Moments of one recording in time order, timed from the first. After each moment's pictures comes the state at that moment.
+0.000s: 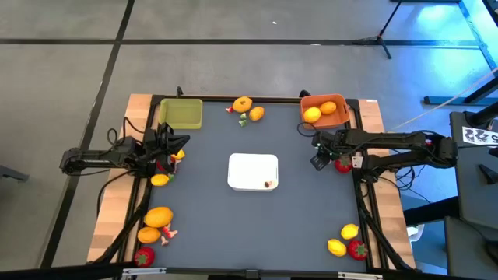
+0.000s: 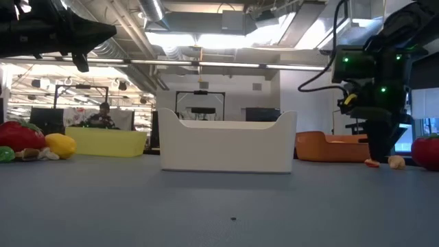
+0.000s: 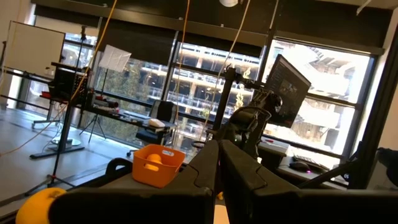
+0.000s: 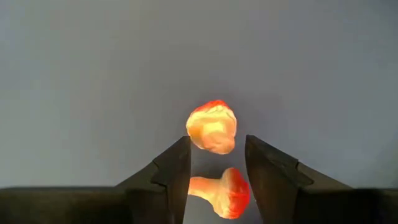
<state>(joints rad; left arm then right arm) 0.03 0.02 0.01 0.33 -0.30 -0.18 -0.34 1.14 0.52 -0.76 0.11 0.54</state>
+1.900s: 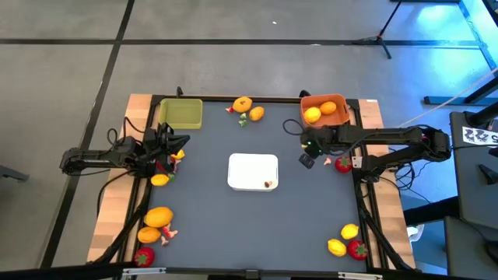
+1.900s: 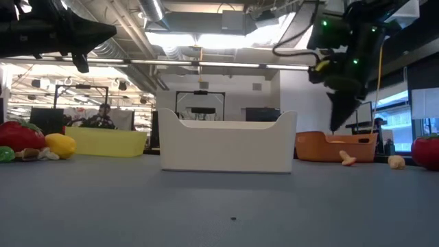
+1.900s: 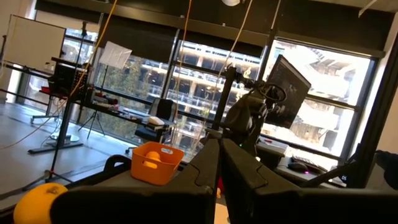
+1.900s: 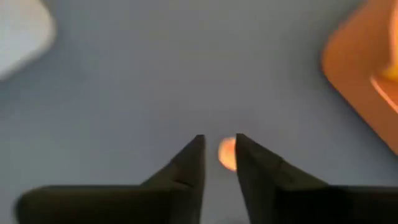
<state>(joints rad) 0.03 0.02 0.01 0.32 -0.30 -0.20 -0.20 1.24 0.77 -0.78 0.22 0.38</state>
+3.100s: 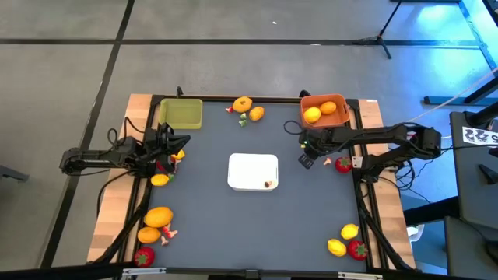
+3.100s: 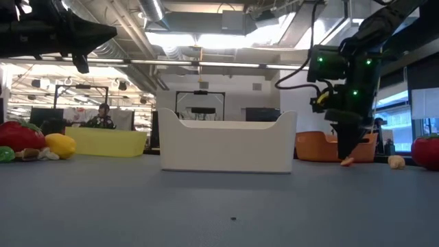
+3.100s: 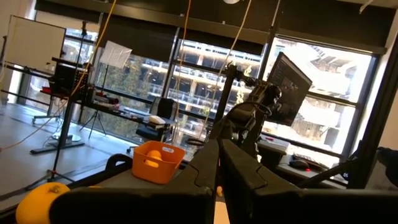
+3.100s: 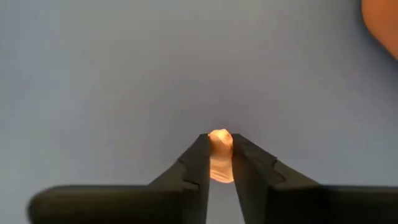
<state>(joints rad) 0.03 0.02 0.01 0.32 -0.30 -0.19 -0.31 1.36 0.64 -0.58 0.16 0.37</state>
